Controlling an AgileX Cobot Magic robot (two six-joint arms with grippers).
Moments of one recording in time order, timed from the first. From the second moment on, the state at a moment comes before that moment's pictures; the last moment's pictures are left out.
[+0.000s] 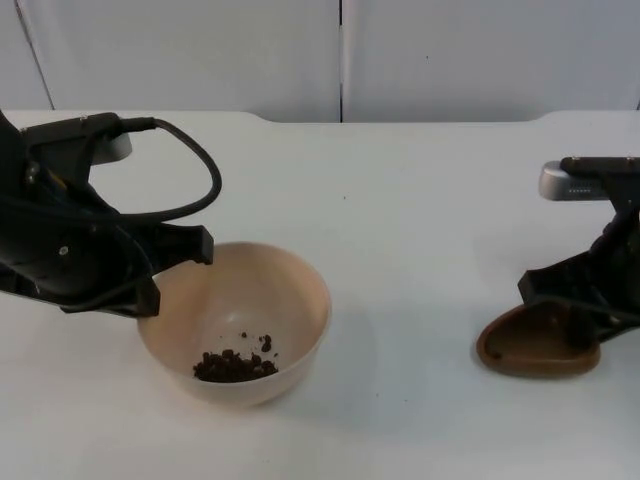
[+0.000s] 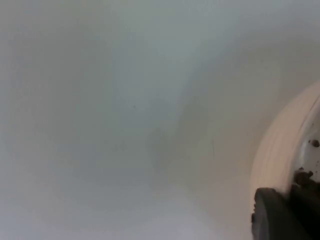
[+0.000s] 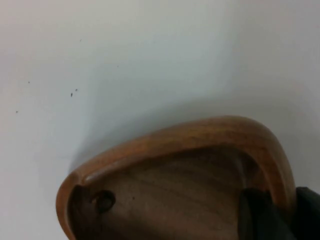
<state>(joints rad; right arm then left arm) 0.38 1.94 -0.93 0.01 0.35 0.21 -0.31 1.73 -0.73 -0.35 0.21 -0.02</state>
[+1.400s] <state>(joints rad) 0.38 1.63 -0.93 0.01 0.41 0.17 -0.31 1.35 -0.72 -0.35 0.34 -0.03</state>
